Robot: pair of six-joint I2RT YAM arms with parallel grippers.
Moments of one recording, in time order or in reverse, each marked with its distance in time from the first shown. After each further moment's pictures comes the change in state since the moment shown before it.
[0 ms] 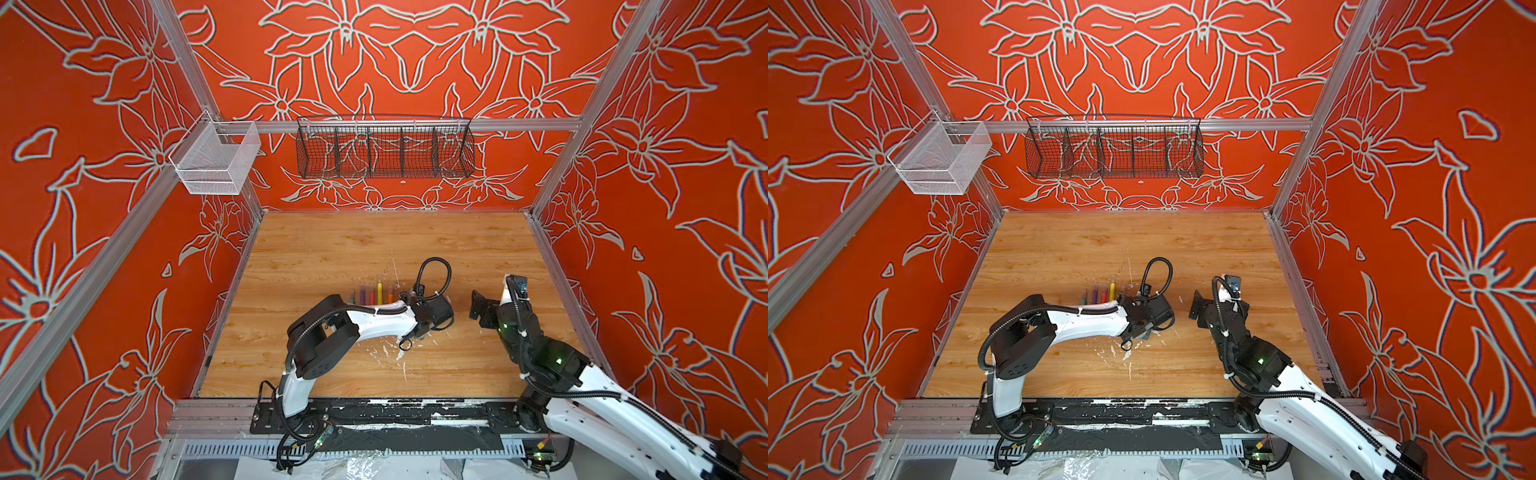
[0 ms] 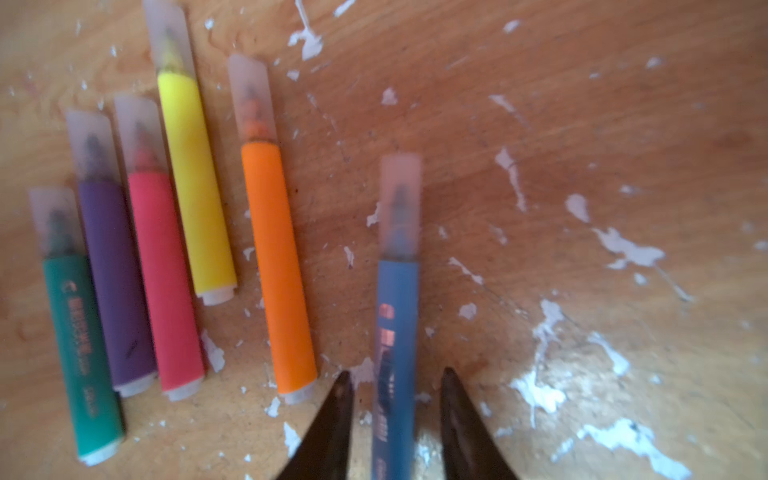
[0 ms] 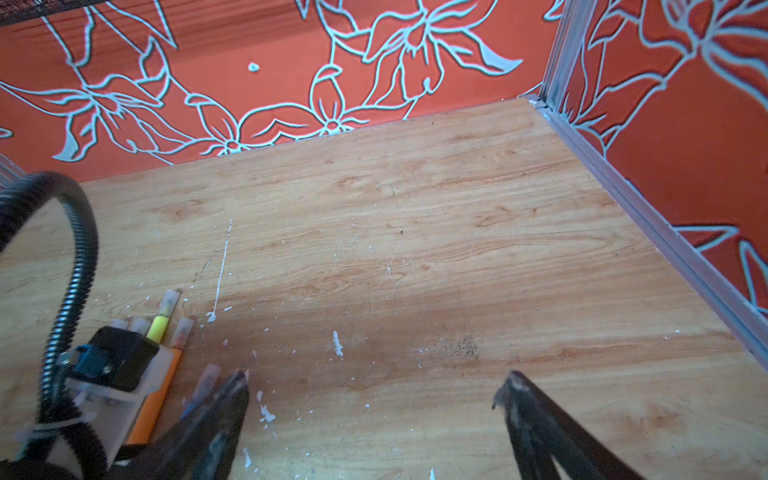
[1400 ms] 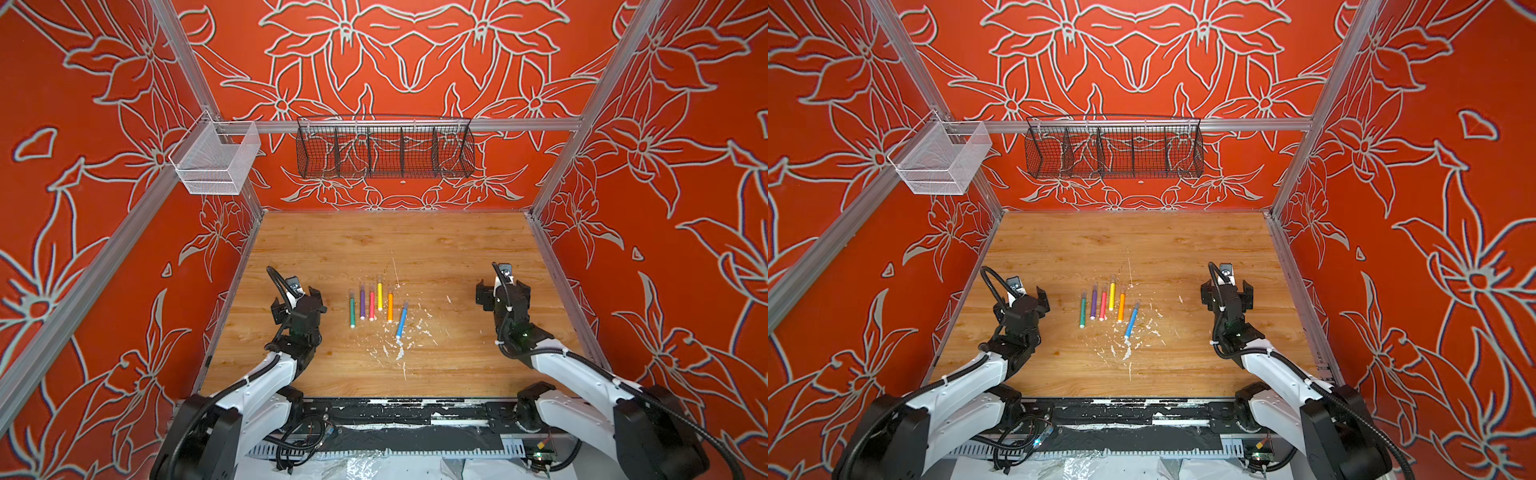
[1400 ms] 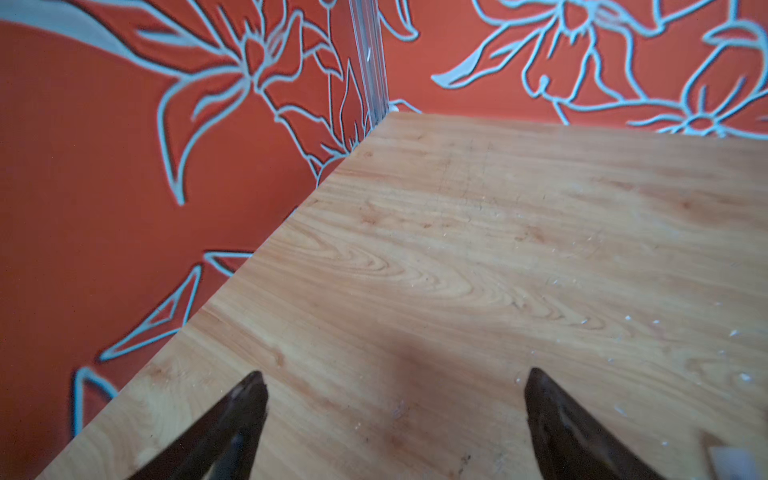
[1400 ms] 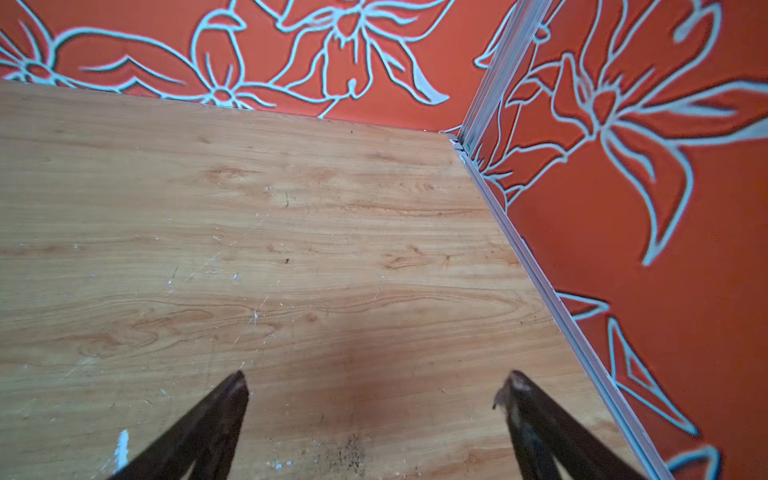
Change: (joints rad) left arm 0.768 -0.907 -1.090 1.095 -0.281 0.546; right arm -0.397 0.436 -0.238 0.762 -0.079 -0.517
